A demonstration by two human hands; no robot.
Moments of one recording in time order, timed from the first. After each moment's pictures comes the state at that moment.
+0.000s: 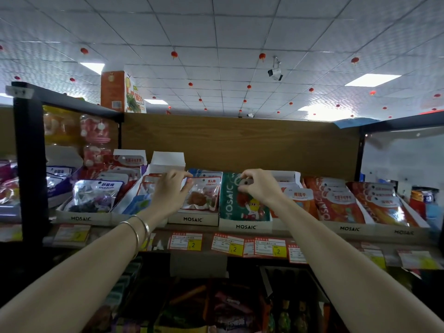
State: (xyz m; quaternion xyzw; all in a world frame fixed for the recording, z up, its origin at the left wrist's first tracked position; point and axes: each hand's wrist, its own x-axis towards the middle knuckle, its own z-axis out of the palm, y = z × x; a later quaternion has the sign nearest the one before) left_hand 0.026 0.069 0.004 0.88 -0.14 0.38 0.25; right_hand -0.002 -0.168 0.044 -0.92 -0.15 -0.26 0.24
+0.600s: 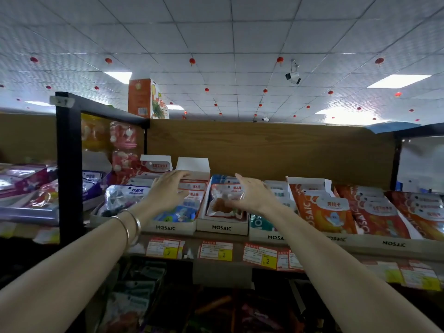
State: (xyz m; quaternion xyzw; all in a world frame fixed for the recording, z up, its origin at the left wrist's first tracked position) left_hand 0.018 0.143 0.026 0.91 -0.13 0.34 0.17; right_hand 0.026 -0.095 0.034 -0.95 -0.19 -0.22 0.10
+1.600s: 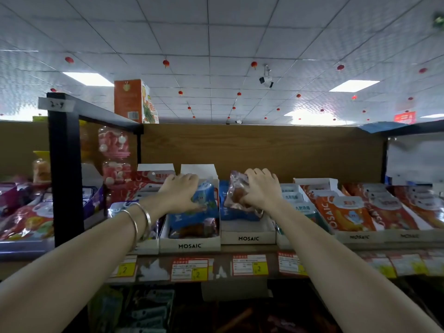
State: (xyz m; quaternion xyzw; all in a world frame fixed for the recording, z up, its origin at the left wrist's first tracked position) left_hand 0.052 0.171 0.061 0.93 -0.23 0.27 -0.08; right_hand 0.053 -0.047 0.051 -0.93 -0.05 -0.36 0.03
